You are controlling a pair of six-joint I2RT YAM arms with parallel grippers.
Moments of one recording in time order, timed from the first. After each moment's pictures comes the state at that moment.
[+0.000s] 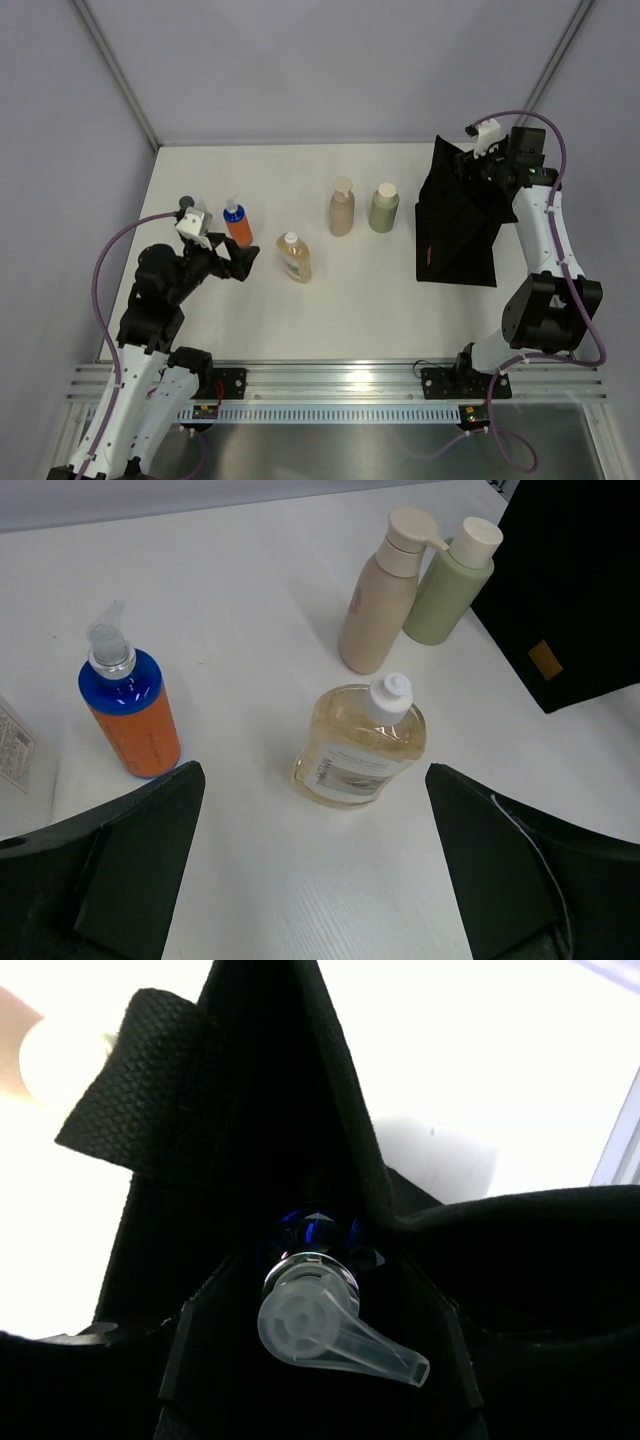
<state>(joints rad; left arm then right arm) -0.22 0.53 0.66 -0.32 0.30 -0.15 -0.16 1.54 1.46 -0.66 -0.44 -0.44</state>
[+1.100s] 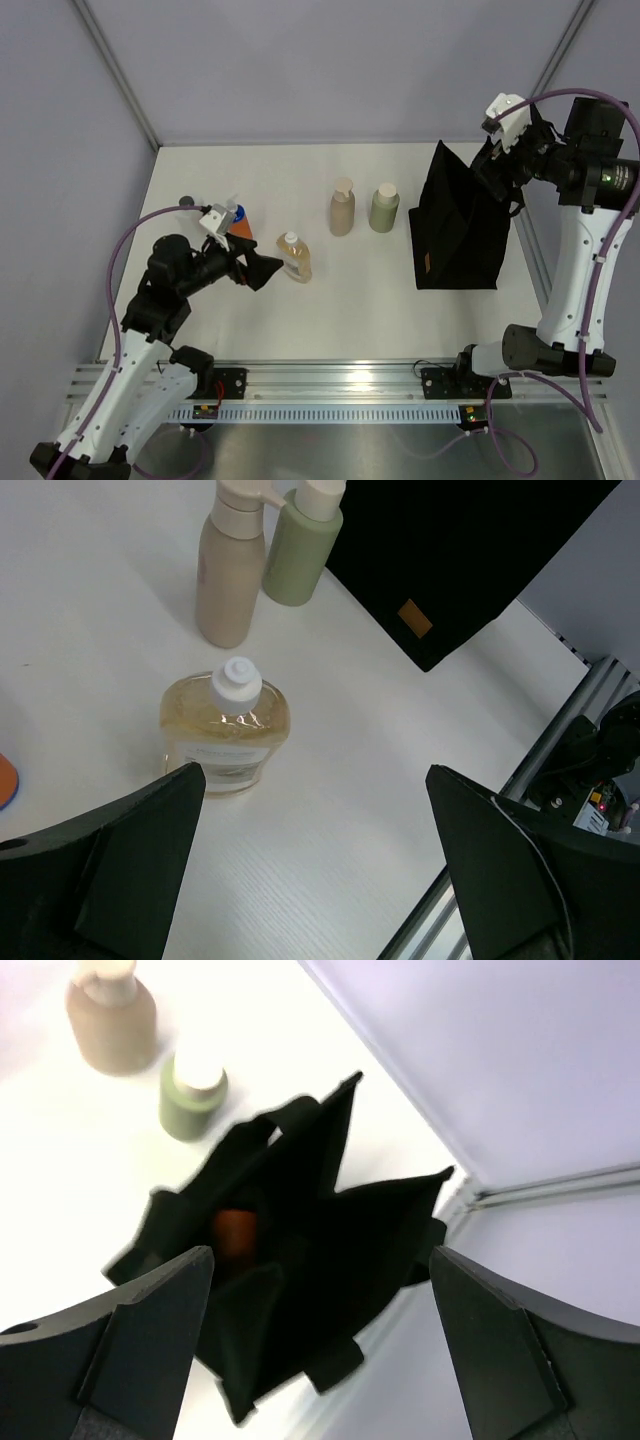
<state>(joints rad) -0.35 0.63 0.69 -0.30 0.49 -0.24 -0.18 1.42 2.07 -1.26 -0.57 -0.87</state>
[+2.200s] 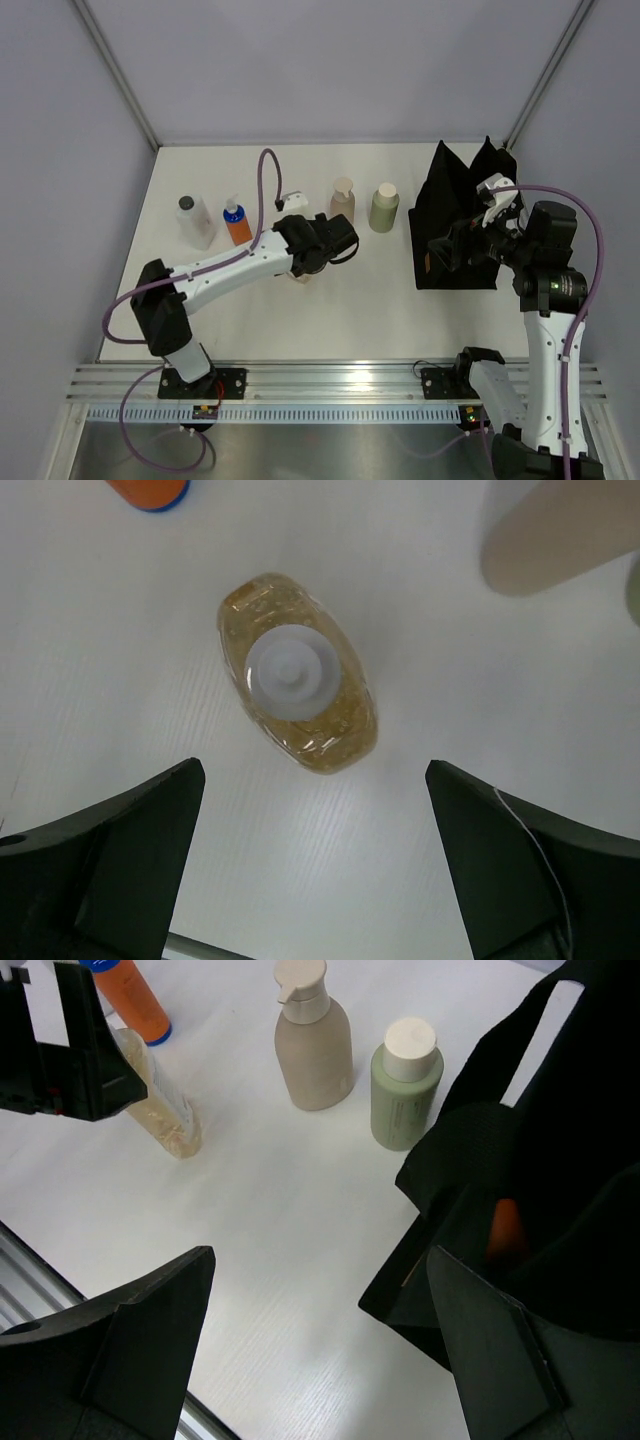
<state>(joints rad) -1.00 1.64 1.47 -1.15 -0.74 -1.27 -0.14 0.80 1.12 -0.80 -0.74 -0.24</state>
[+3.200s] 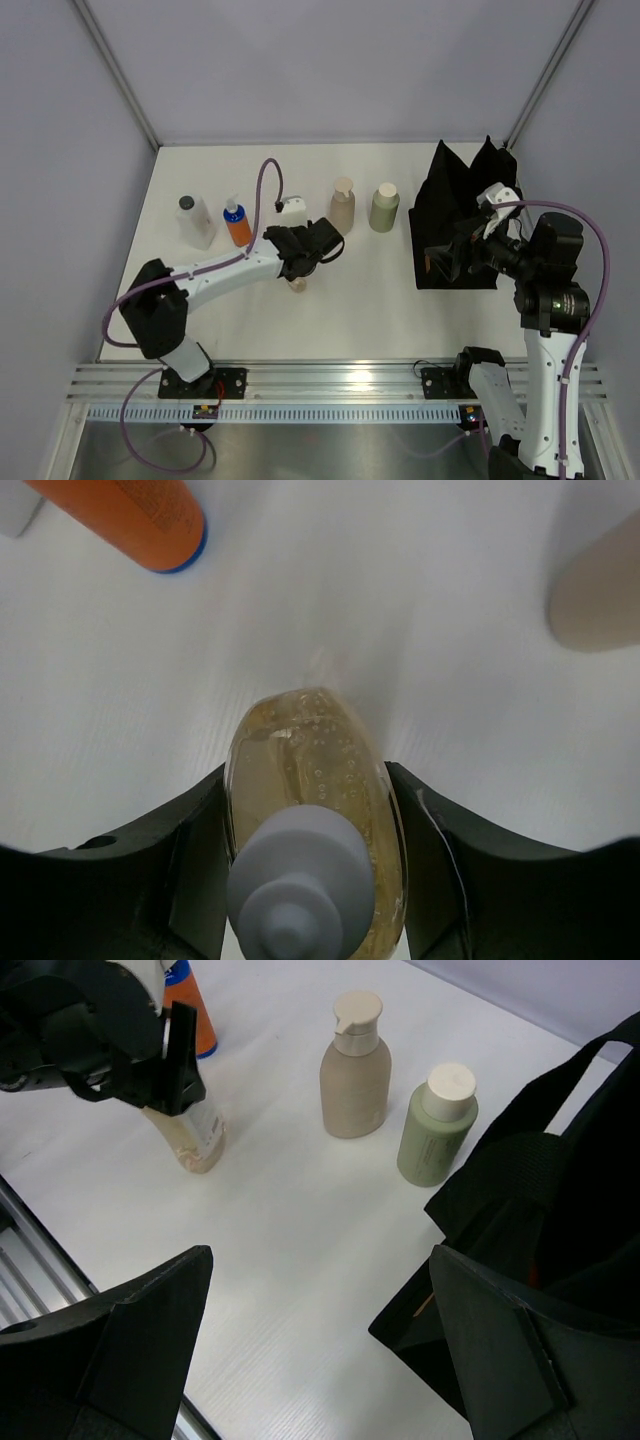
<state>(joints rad) -0.90 1.65 1.25 -0.85 -0.80 -1.08 -0.14 0.71 1.07 -0.76 -0.85 -0.28</state>
